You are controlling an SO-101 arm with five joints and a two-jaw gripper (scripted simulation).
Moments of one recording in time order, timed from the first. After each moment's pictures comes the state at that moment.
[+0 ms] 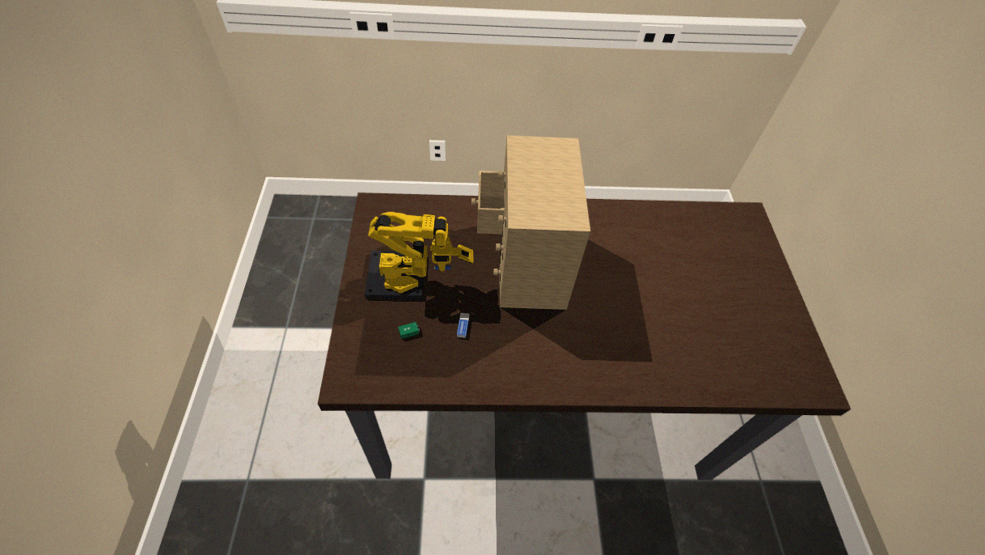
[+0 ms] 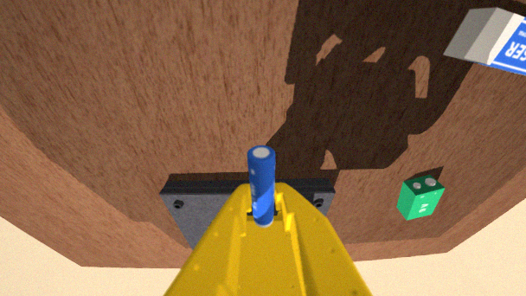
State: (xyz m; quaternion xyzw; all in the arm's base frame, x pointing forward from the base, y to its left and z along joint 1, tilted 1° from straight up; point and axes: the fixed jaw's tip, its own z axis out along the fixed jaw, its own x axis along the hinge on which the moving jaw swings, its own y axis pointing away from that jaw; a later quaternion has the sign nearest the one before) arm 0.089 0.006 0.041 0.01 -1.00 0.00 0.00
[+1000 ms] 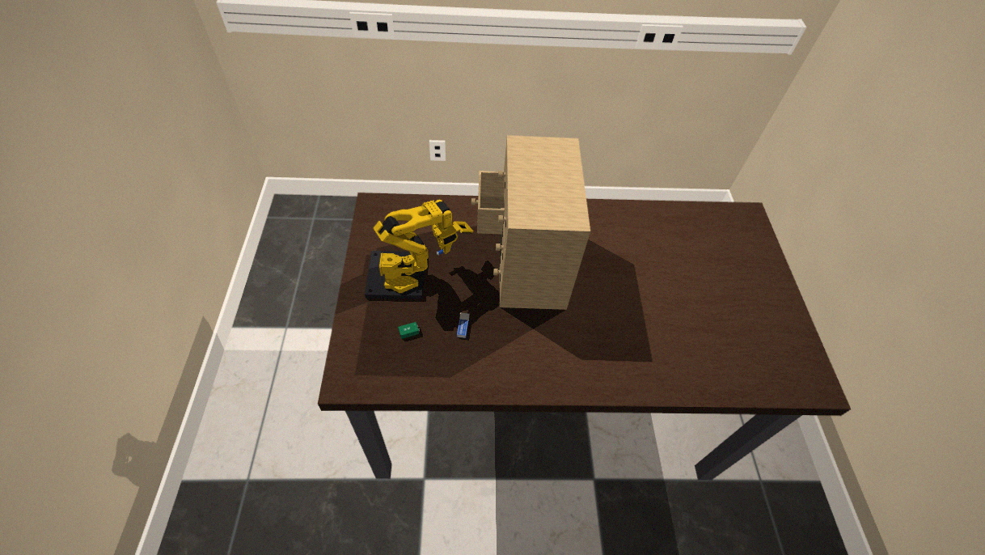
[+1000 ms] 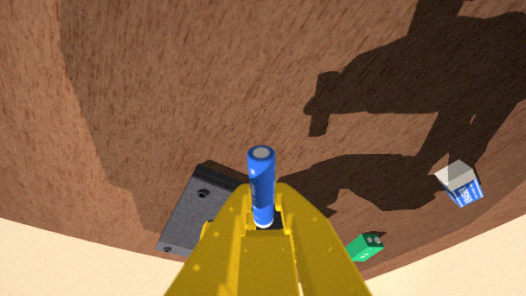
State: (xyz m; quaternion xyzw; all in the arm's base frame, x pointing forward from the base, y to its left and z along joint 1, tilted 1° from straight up) arm 0.088 0.064 0.041 0.29 -0.96 0.00 0.00
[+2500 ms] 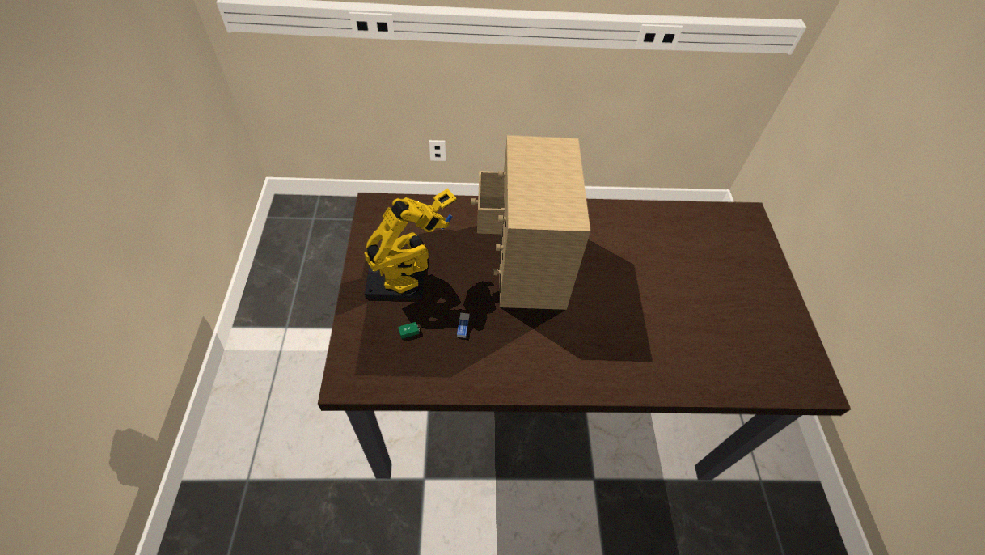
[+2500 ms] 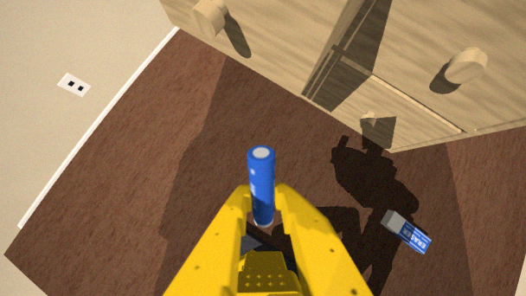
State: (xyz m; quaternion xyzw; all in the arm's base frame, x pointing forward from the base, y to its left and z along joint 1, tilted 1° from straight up) arm 0.096 0.069 0.147 0.27 -0.88 -0.10 -0.38
